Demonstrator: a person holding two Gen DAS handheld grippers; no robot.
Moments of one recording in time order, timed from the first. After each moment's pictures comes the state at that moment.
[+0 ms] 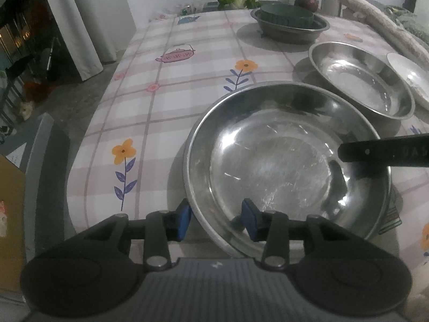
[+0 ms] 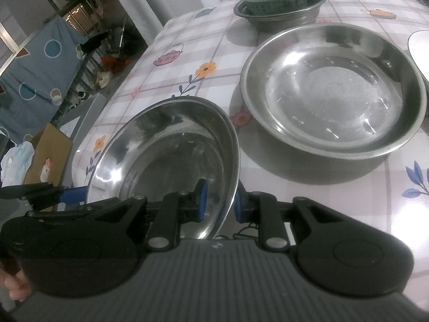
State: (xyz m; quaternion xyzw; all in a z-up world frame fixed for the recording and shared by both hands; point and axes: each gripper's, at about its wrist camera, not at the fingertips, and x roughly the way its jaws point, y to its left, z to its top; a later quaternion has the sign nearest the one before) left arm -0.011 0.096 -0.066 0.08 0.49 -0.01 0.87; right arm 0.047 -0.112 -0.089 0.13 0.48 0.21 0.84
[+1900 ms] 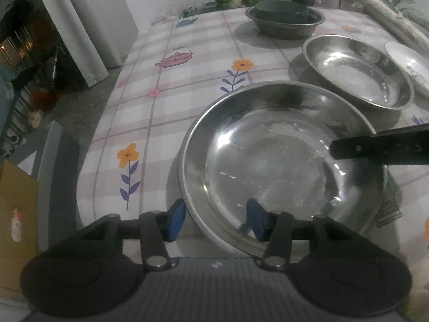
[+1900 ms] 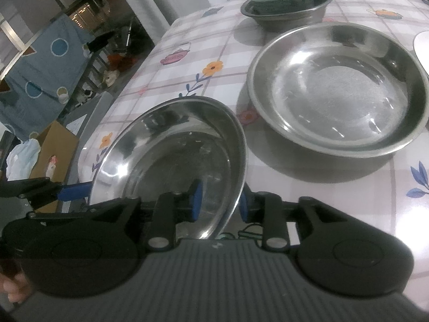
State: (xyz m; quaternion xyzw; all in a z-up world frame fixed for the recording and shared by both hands) left arm -0.017 0.084 -0.059 0.11 0.49 0.00 0.87; right arm 0.046 -0.112 -0.089 0.13 0.47 0.22 0.84
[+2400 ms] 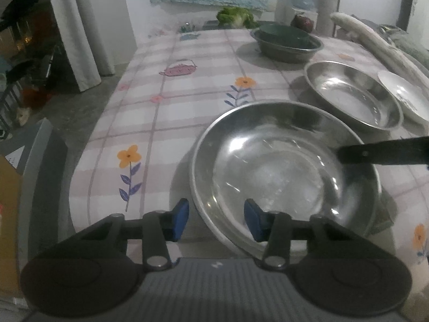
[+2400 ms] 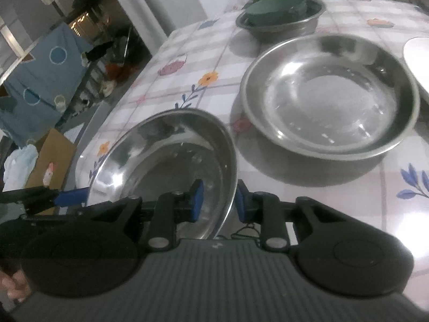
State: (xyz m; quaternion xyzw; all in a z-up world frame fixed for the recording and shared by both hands) left arm -0.026 0.110 -0.061 0.06 0.45 -0.02 0.89; right arm 0.038 -0.120 -0.086 0.13 0.45 0.21 0.86
